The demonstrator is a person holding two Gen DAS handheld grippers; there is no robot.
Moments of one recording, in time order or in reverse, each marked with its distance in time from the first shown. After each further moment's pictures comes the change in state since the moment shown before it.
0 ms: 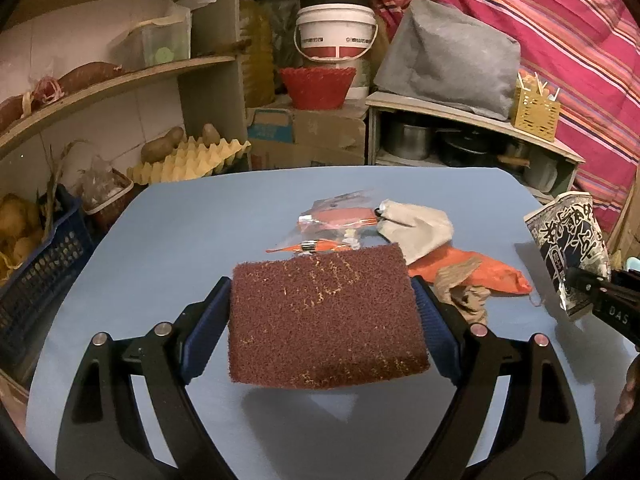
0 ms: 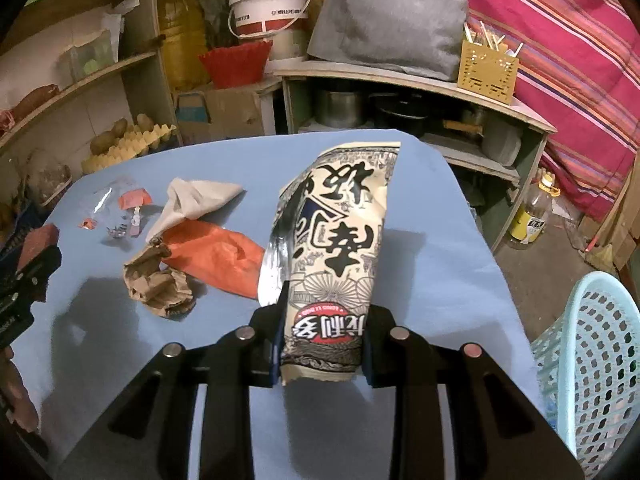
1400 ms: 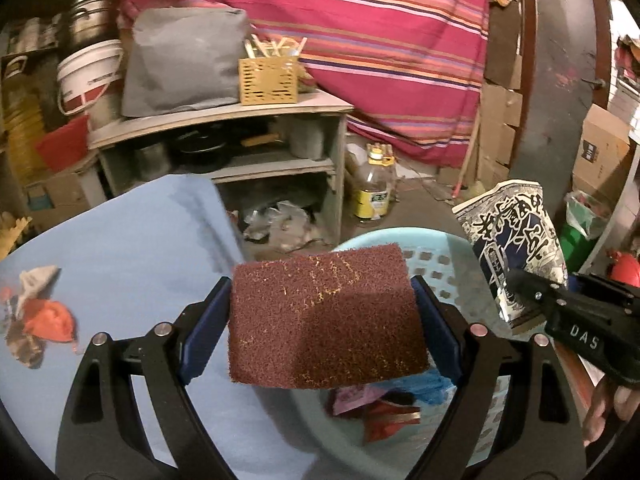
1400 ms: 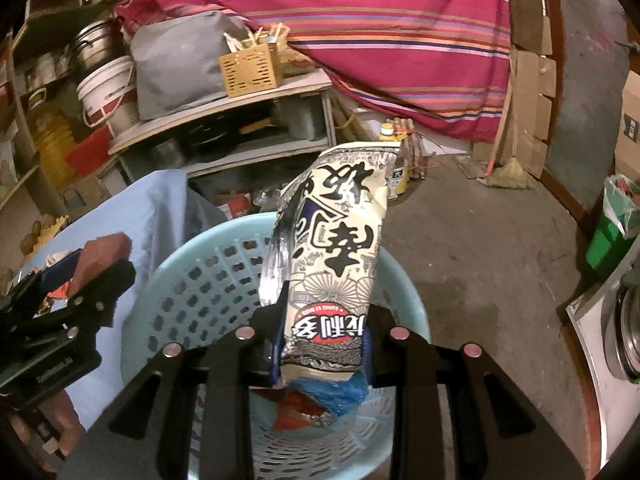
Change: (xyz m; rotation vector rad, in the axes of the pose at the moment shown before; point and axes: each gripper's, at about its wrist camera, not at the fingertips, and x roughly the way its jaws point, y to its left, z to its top) left arm -0.067 -0.410 -0.034 0.320 0.013 -0.500; right arm -0.111 -0.338 -0.087 0.373 -0.053 -0.209
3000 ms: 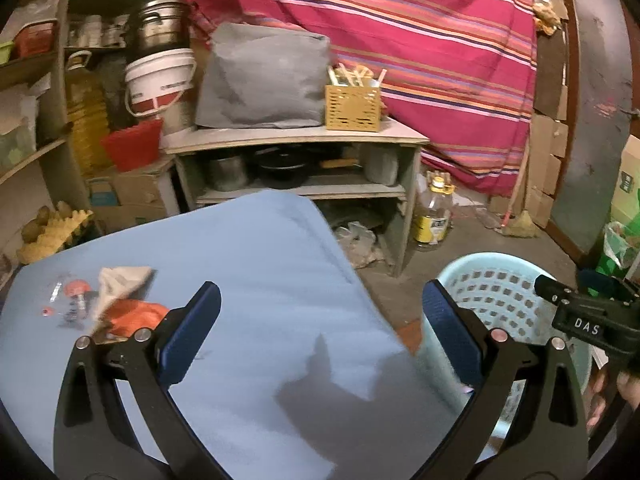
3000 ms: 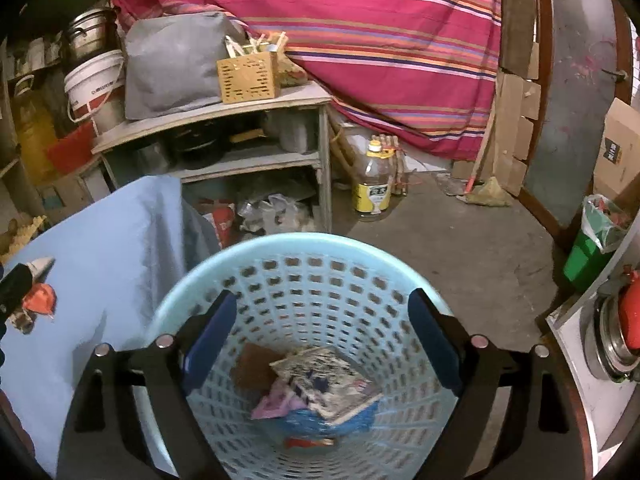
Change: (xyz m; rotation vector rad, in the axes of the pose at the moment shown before) left arm -0.062 0.108 0.003 -0.082 -0.082 0.193; right arm -0.006 0.070 0.007 -0.041 -0.053 -0.113
